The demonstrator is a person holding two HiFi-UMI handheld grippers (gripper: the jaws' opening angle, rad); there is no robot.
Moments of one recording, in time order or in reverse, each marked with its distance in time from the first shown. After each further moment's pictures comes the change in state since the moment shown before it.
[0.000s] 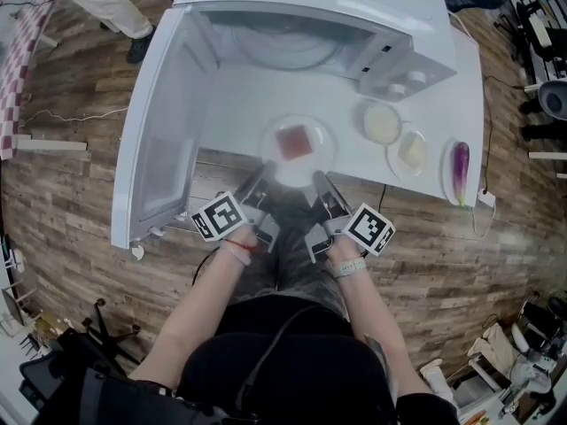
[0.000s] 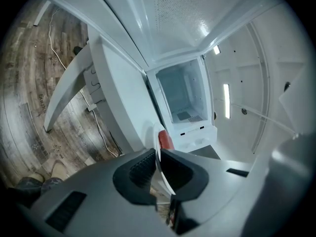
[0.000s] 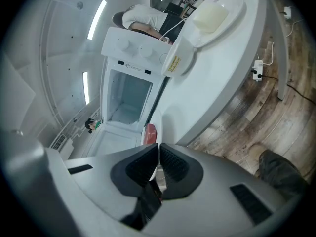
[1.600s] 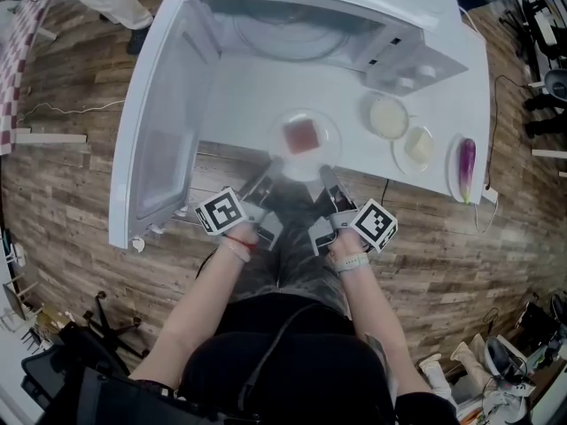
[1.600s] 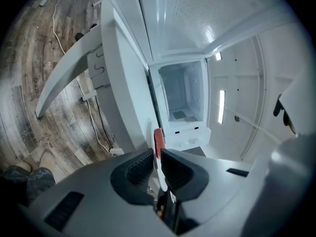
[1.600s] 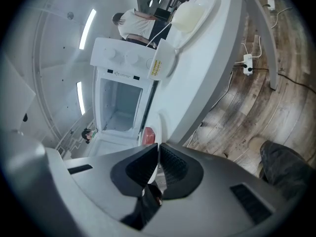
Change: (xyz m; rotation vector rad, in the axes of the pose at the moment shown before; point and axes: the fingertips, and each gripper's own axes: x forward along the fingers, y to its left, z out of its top) left arm 0.002 0.011 -0.014 -0.101 0.037 -0.045; right arm 0.000 -0.022 0.005 0.098 -0.054 -0.023
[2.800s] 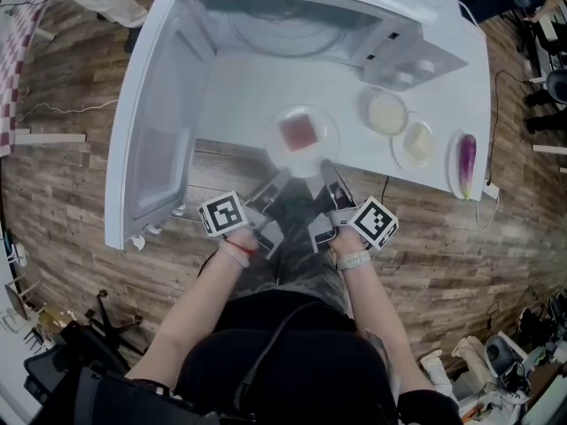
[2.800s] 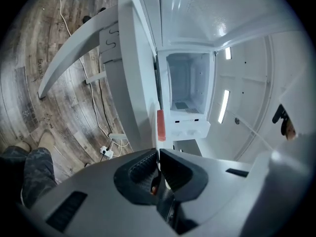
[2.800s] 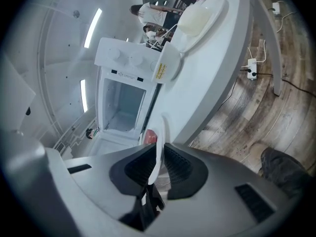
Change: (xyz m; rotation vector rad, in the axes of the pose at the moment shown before) left arm 0.002 -0.011 -0.035 -0.102 0.117 -0.072; right arm 0.000 0.004 0.006 -0.048 -0.015 0.021
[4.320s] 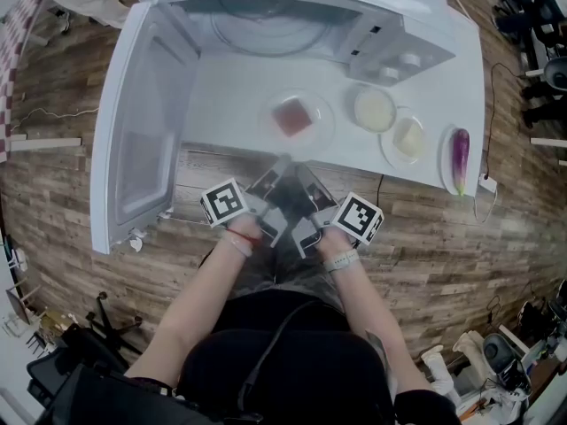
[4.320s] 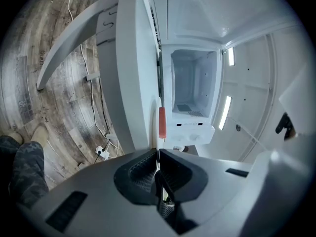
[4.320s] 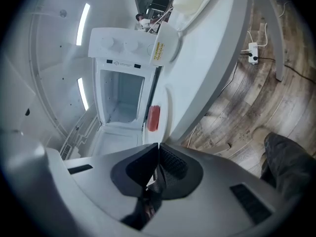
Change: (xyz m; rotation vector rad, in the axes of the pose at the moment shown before) left arm 0.041 -0.013 0.002 -0.115 -0.063 -0.059; right arm 0.007 0.007 -0.027 0.073 0.139 0.021
